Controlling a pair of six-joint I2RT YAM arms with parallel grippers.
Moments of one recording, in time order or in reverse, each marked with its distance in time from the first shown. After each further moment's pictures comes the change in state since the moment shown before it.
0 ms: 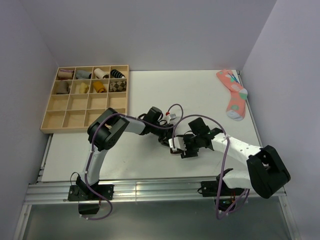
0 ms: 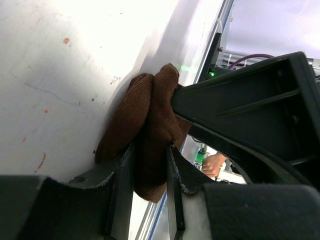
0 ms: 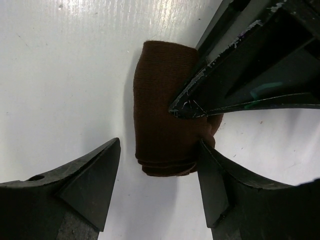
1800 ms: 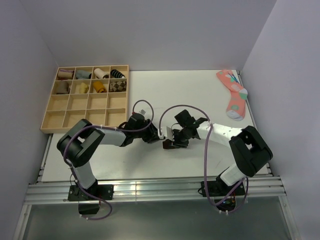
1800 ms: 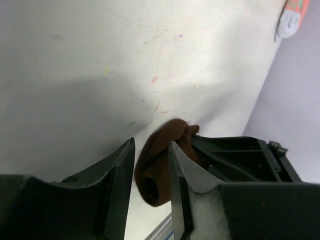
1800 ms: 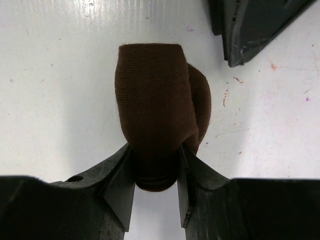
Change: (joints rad) left arm 0.044 -0.414 -0.440 0.169 -0.706 -0.417; right arm 0.084 0.282 0.221 0.014 0.085 0.253
